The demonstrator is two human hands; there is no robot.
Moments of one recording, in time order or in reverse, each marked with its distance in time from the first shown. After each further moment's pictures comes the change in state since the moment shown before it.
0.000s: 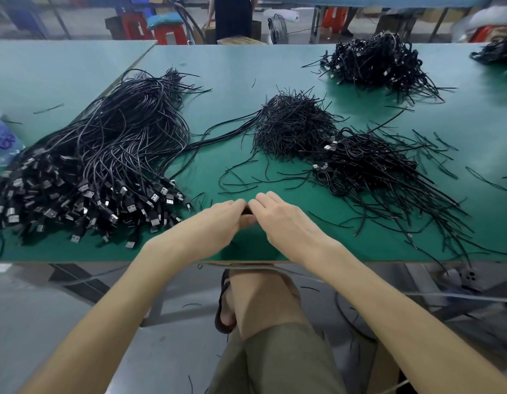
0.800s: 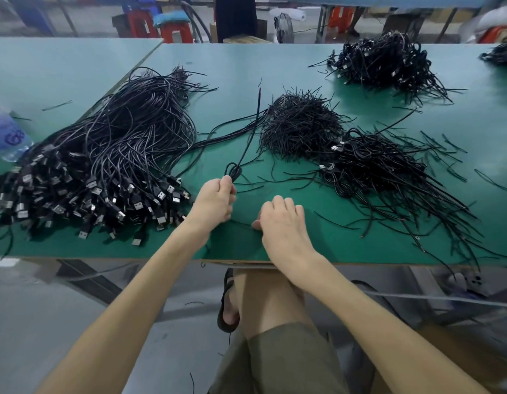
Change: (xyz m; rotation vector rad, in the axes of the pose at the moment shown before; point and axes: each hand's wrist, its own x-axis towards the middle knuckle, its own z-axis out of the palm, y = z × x) left_hand 0.027 -0.003 0.006 -1.076 0.383 -0.299; right_hand 0.006 -0.018 0.027 0.013 0.020 0.422
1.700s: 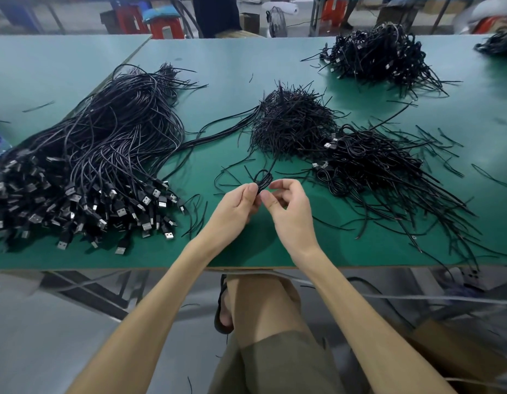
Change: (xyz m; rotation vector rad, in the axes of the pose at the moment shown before) left_hand 0.000 -0.017 0.034 0.110 -0.186 0.282; right_hand 0.015 0.025 0.006 1.253 0.244 0.280
